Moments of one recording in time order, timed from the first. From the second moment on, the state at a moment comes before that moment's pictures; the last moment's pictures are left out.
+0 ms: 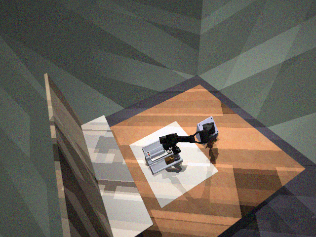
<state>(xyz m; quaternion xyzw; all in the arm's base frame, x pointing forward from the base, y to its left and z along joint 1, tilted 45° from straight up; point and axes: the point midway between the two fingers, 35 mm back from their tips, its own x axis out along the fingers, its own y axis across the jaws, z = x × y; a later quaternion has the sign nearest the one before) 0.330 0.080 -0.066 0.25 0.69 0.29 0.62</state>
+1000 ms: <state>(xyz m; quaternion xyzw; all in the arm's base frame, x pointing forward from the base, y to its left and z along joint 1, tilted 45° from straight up) 0.329 0.087 -0.073 0.24 0.68 0.29 0.62</state>
